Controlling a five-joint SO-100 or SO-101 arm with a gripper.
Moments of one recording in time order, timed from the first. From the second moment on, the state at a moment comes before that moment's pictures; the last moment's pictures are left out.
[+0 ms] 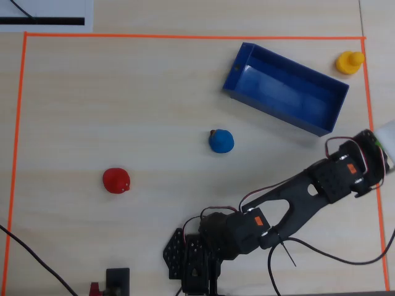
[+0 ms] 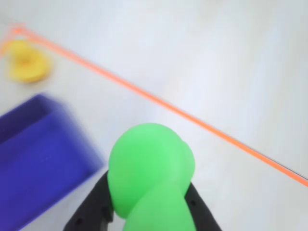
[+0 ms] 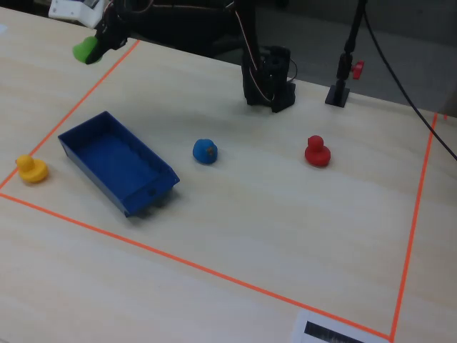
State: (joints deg) arm 62.8 84.7 73.5 49.0 -89.9
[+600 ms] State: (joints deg) arm 39.8 78.4 78.1 47.7 -90.3
